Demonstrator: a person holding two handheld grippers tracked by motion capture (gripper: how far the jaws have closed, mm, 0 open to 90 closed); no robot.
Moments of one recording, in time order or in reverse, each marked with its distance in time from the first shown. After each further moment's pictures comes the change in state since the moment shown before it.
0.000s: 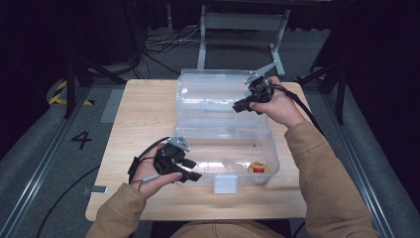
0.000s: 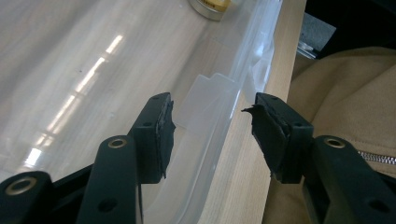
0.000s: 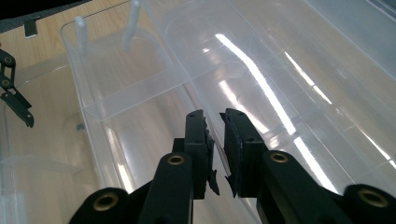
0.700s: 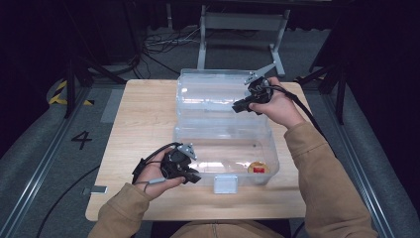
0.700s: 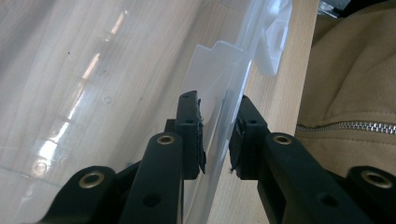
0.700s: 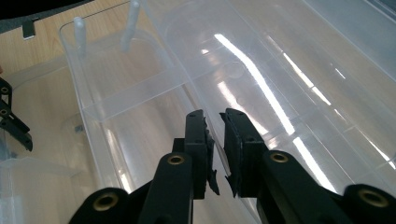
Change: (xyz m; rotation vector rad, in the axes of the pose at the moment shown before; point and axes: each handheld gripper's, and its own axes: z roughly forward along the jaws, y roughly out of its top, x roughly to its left) left arm -0.004 0.000 0.015 0.118 0.050 0.081; right arm 0.002 -0.001 0.001 -0.009 -0.006 0.001
